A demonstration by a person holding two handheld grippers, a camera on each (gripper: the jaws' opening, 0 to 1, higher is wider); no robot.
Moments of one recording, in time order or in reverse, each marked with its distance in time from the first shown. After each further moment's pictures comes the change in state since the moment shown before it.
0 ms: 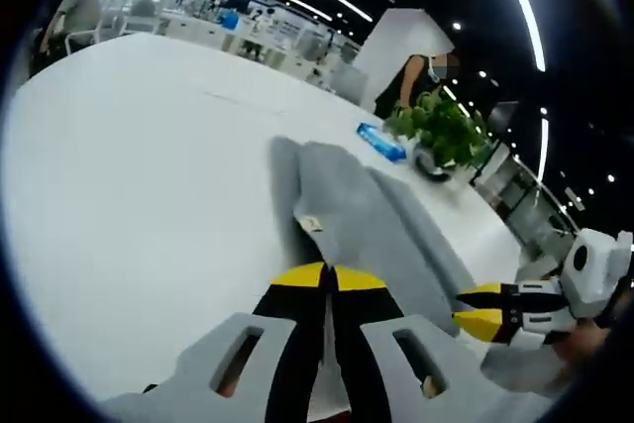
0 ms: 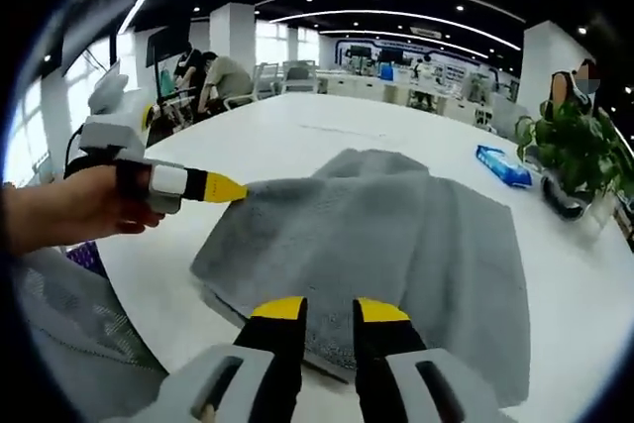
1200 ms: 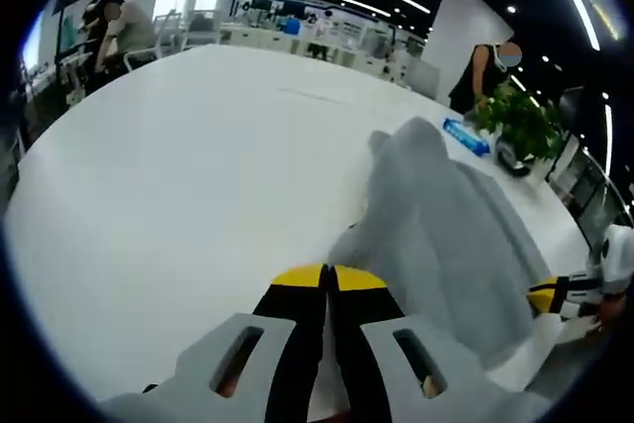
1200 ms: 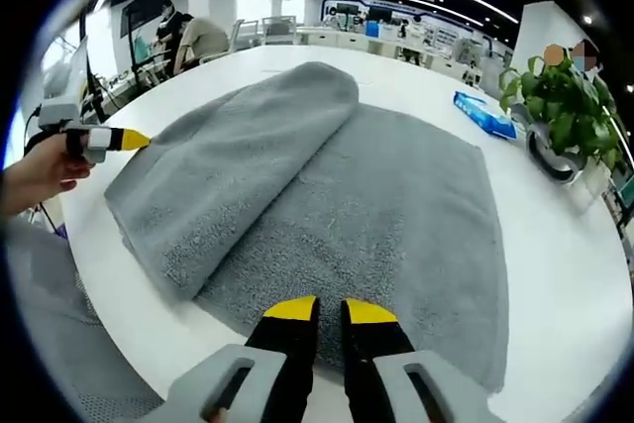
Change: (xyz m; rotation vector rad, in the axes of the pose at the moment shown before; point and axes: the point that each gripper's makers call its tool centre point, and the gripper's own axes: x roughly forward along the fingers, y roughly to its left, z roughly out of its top) left arm -0.032 0.092 -0.003 -0.010 0.006 0.365; right arm 0.014 -0.062 -0.056 0.029 0.187 -0.052
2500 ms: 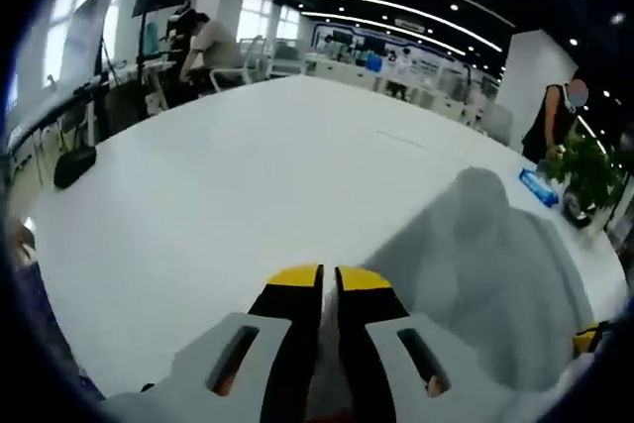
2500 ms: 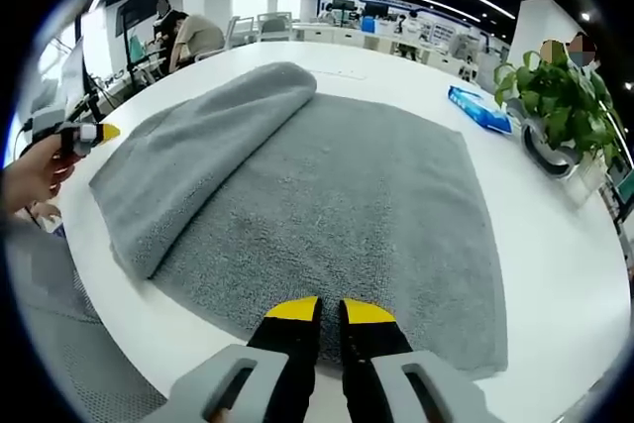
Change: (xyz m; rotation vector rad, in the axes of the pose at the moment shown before) left arm -0.035 0.062 0.034 -0.030 -0.196 0.263; right arm -0.004 -0.006 -0.006 0.013 0.021 -0.018
